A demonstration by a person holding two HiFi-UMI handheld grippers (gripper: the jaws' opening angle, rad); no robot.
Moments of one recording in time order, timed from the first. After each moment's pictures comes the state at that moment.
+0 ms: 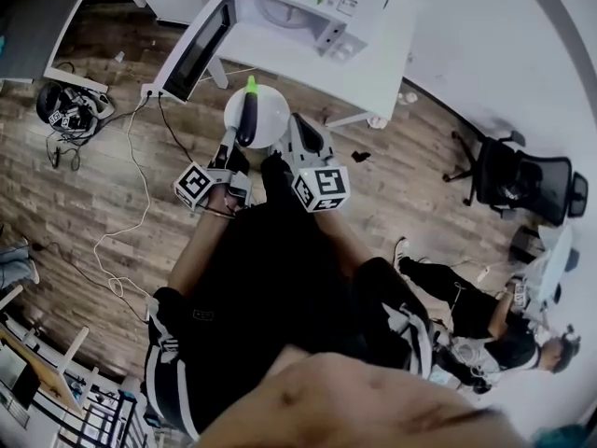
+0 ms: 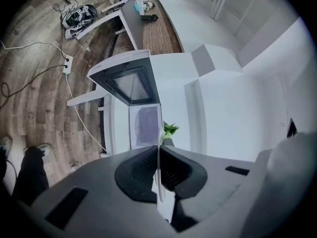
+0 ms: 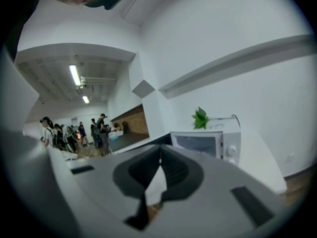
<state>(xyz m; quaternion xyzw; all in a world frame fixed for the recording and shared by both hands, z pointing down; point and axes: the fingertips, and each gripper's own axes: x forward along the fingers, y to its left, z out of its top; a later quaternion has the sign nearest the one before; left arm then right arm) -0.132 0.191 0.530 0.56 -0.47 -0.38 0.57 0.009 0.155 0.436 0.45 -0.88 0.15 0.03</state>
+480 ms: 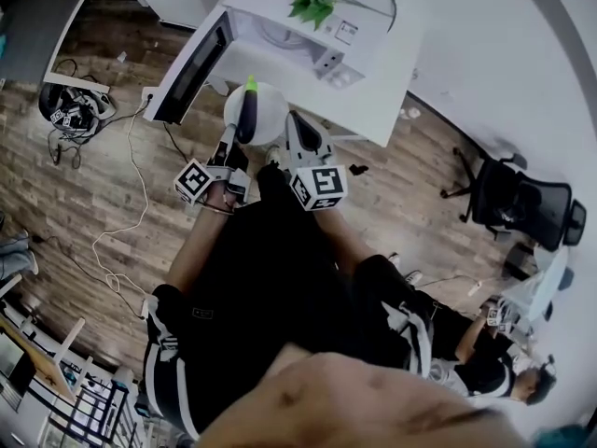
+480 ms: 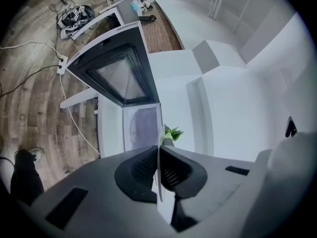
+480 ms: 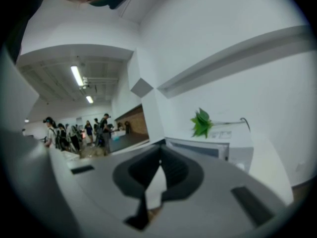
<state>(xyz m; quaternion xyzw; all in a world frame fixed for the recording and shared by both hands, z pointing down) -0.126 0.096 0.533 0.55 -0.49 -0.38 0.56 0.010 0.054 0.431 0.42 -0.89 0.14 0.04</state>
